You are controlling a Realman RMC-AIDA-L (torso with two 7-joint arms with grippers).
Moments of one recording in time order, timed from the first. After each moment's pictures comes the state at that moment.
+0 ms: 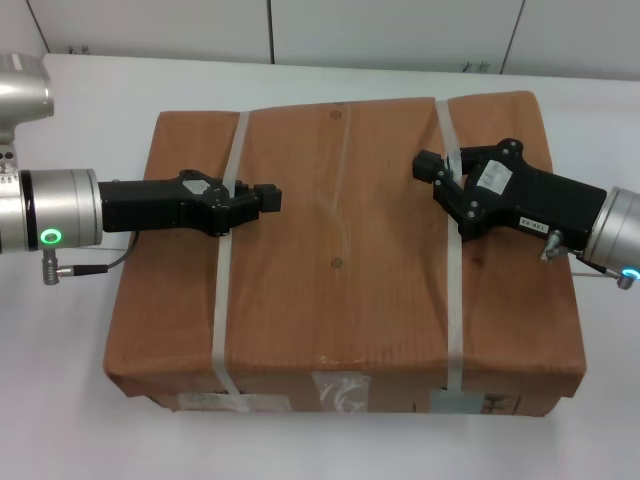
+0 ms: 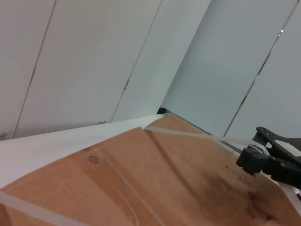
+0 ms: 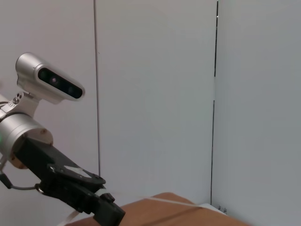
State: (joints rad) left arm -0.79 -1.92 2.85 -0.18 -0.29 1.48 -1.32; right arm 0.68 2.08 -0.48 -0.24 -1.89 -1.36 0.81
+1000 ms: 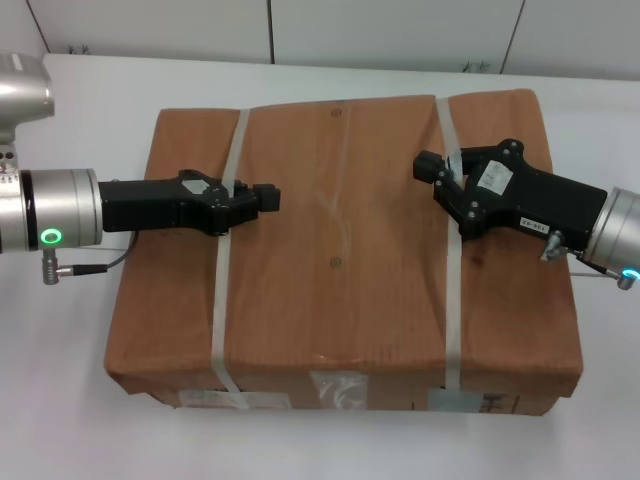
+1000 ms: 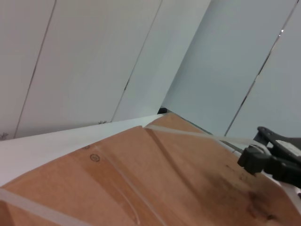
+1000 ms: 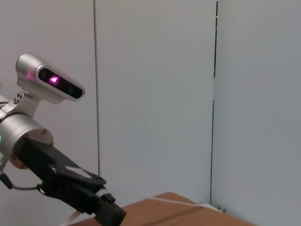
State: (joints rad) left arm -0.79 -1.92 2.85 -0.18 -0.29 1.47 -1.32; right arm 0.68 2.08 -0.48 -0.24 -1.89 -1.36 0.81
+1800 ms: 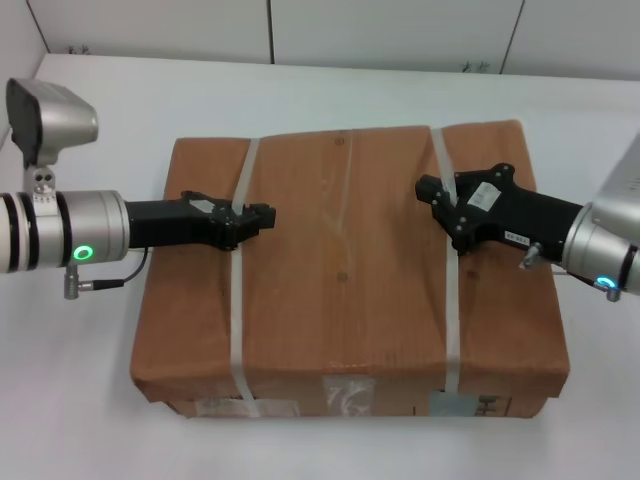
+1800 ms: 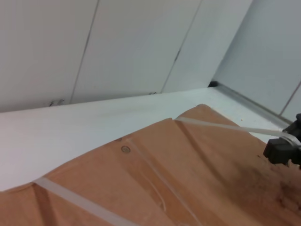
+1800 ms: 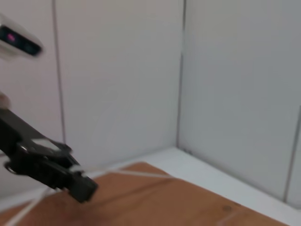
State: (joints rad) left arm -0.79 -1.97 2.86 -0.18 -0.28 1.26 -1.32; right arm 0.71 2.08 -0.49 -0.15 -1.90 -1.13 0.78
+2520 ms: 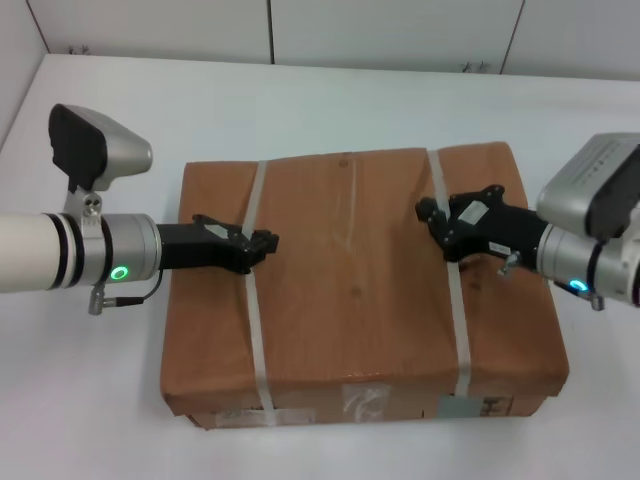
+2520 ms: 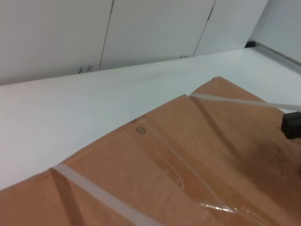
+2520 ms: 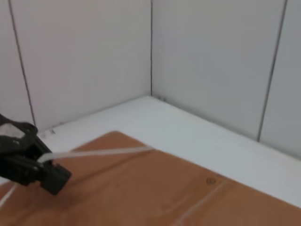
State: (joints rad) left arm -0.81 -2.03 2.86 -0.16 -0.22 1.03 -1.29; right arm 0.77 2.08 -0.49 -0.04 -1.91 -0.86 0.81
